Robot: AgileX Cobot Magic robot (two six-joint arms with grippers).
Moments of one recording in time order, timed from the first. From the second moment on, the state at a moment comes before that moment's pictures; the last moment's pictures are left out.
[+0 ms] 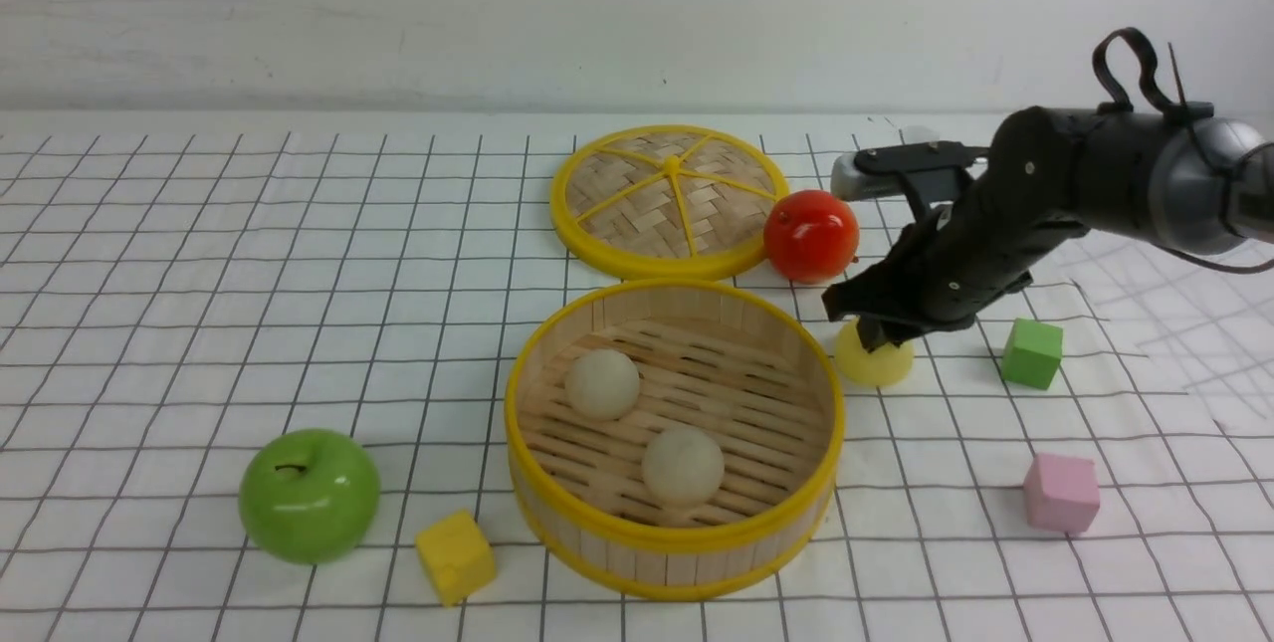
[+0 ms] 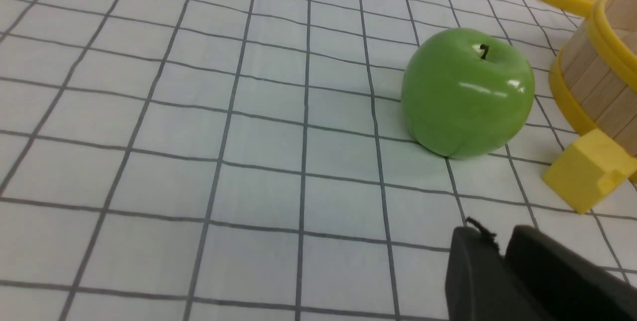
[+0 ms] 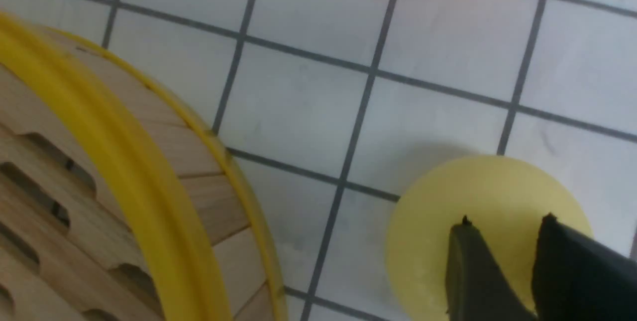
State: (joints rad) right arm 0.23 2.09 -1.55 0.20 0.61 -0.14; left arm -0.10 -0.01 0.03 0.03 0.39 -0.29
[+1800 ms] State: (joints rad) right arm 0.43 1.88 -1.58 0.41 0.72 -0.31; left arm -0.10 -0.01 0.03 0.03 0.39 -0.29
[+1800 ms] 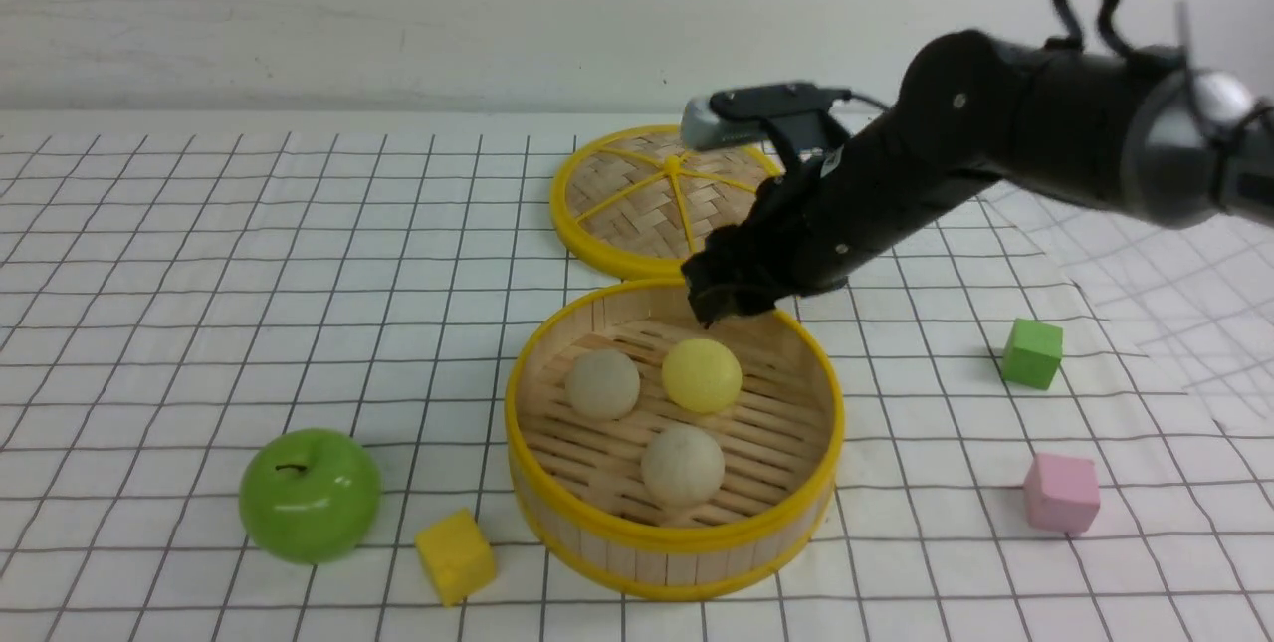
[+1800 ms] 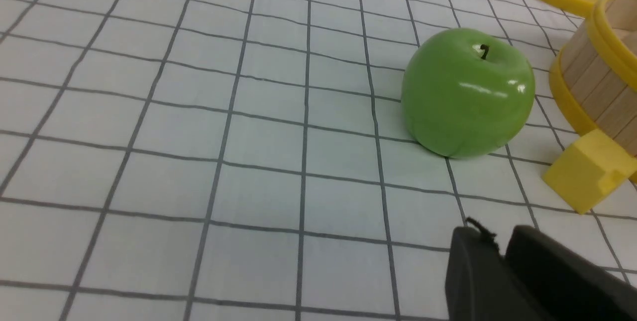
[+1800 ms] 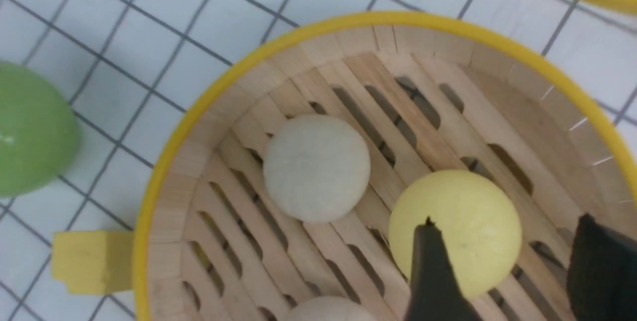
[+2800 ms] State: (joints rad) right arm 0.20 0.80 -0.69 0.31 0.41 -0.14; left arm -0.10 -0.01 0.03 0.03 0.39 -0.29
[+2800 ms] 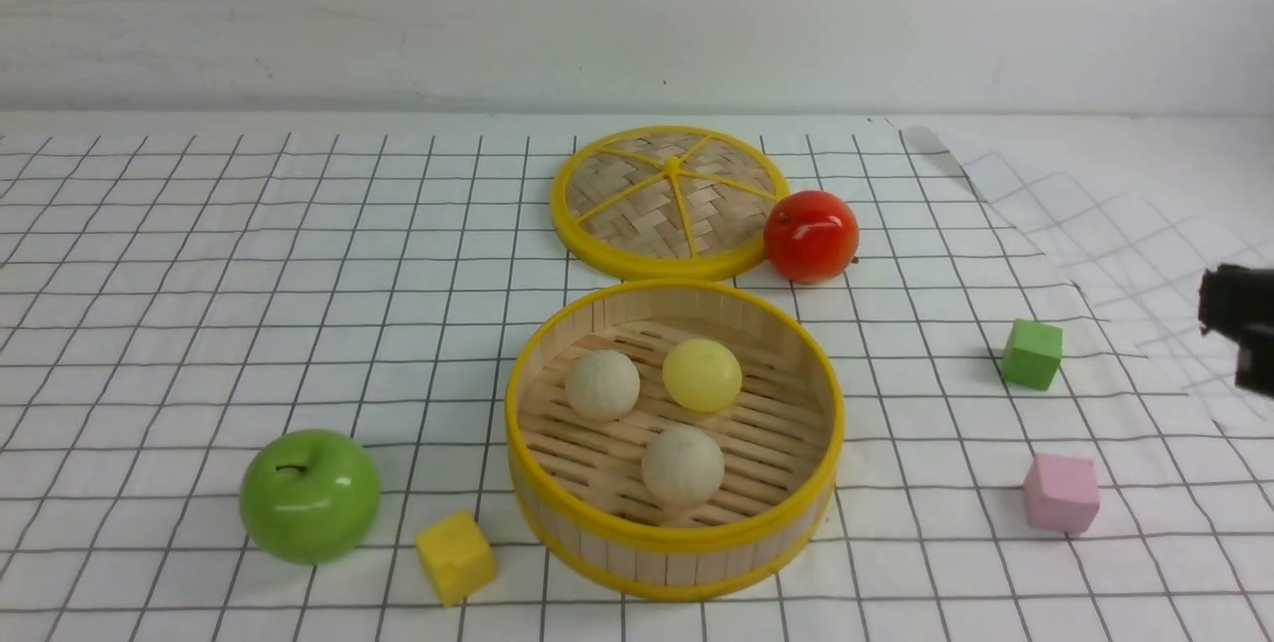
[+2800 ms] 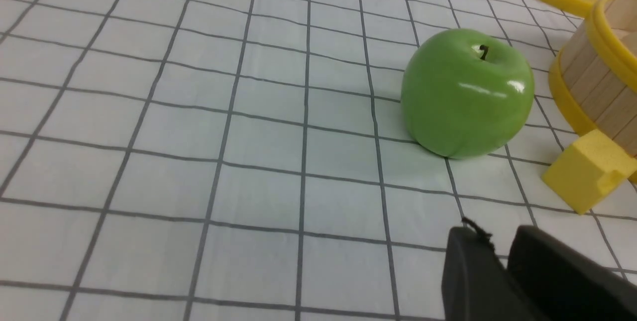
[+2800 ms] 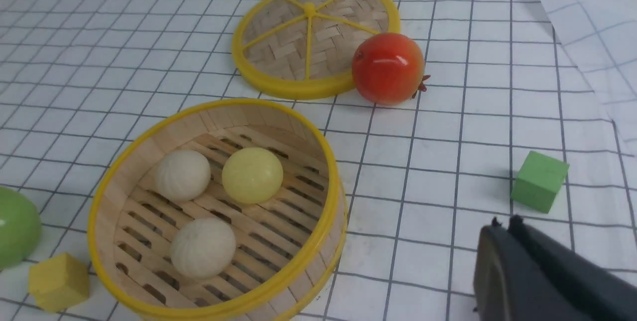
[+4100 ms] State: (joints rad) right arm -0.14 -0.01 0.01 0.13 0.41 -0.15; left arm -0.10 -0.01 0.03 0.03 0.38 -0.29
